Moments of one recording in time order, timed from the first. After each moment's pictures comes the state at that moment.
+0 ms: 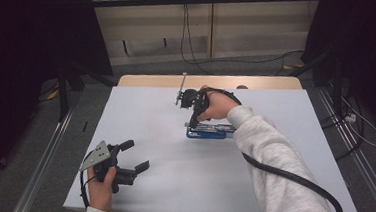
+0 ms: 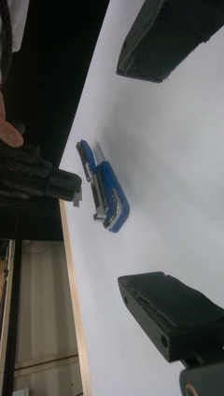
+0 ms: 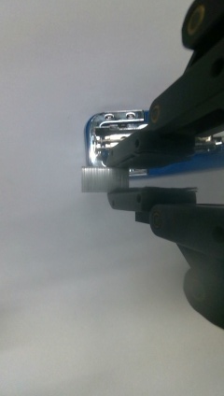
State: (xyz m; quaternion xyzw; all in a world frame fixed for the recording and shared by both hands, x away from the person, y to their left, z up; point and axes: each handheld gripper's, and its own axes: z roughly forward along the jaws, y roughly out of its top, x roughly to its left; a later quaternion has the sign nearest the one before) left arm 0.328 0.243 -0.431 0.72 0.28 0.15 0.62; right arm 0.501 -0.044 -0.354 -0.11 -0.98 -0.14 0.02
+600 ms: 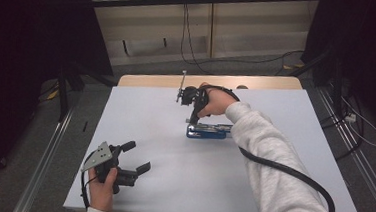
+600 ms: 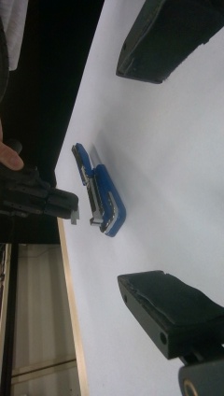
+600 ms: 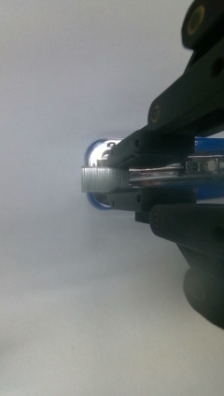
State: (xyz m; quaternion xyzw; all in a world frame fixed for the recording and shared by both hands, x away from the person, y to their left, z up) left arm 0.326 0.241 -0.432 0.72 0.27 0.14 0.62; right arm 0.520 -0.045 -0.363 -0.10 -0.99 -0.13 0.01
